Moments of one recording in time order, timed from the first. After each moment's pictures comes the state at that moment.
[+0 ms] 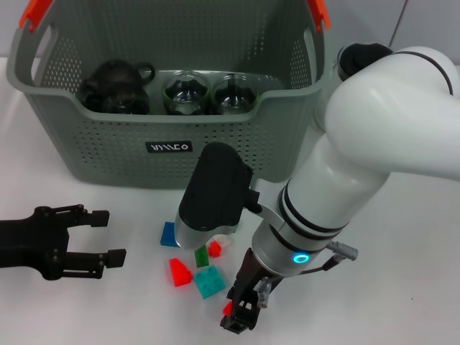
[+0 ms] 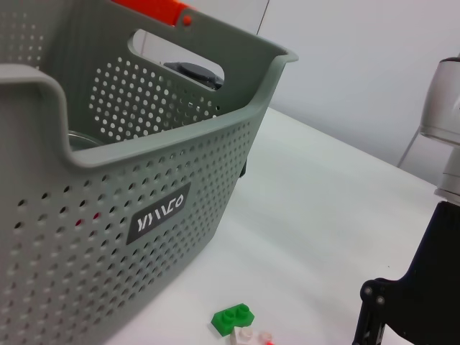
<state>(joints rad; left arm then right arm) -0.44 -2.07 0.27 0.82 2.44 1.88 -1.36 0.94 2.12 -2.11 -0.99 -2.18 -1.24 2.64</state>
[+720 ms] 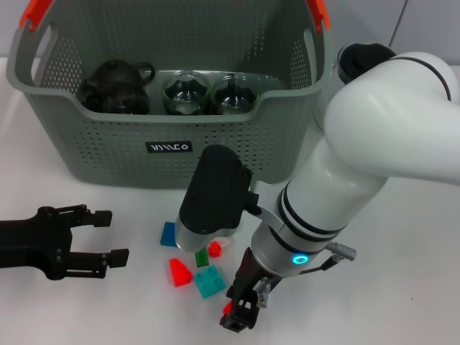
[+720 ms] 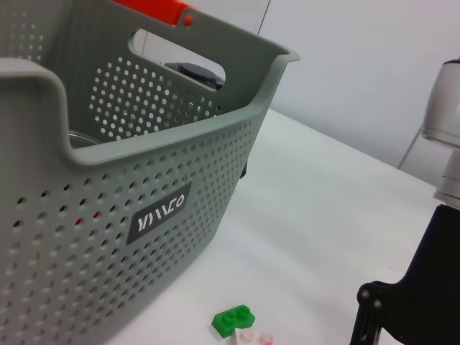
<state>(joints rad) -0.44 -2.06 0.27 0.80 2.44 1.87 -1.35 0.94 2.12 -2.12 -0.98 -2.18 -1.21 2.63</state>
